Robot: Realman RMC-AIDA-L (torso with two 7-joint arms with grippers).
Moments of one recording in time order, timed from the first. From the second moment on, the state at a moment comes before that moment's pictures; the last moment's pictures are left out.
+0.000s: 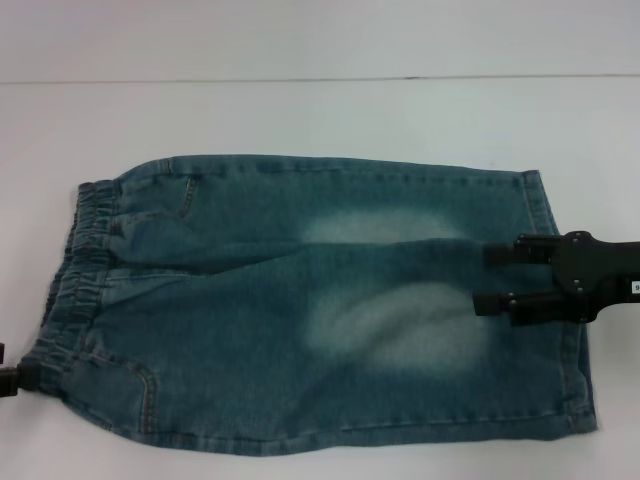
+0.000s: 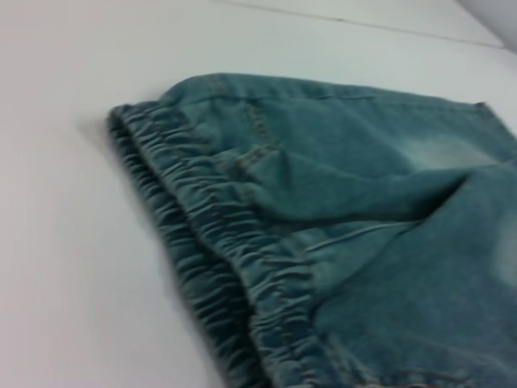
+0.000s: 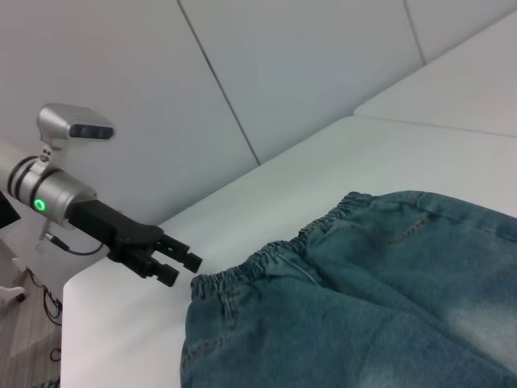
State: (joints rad) left arm -0.28 -2.00 0.46 0.94 2.36 1.68 -1.77; right arm 0.50 1.97 -0.76 -0.65 -2.00 -1.71 1.57
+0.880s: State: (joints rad) left arm -0.32 -2.03 0.47 0.91 2.44 1.62 -1.74; right arm 0.51 1.98 -0.76 -0.65 -2.00 -1.71 1.57
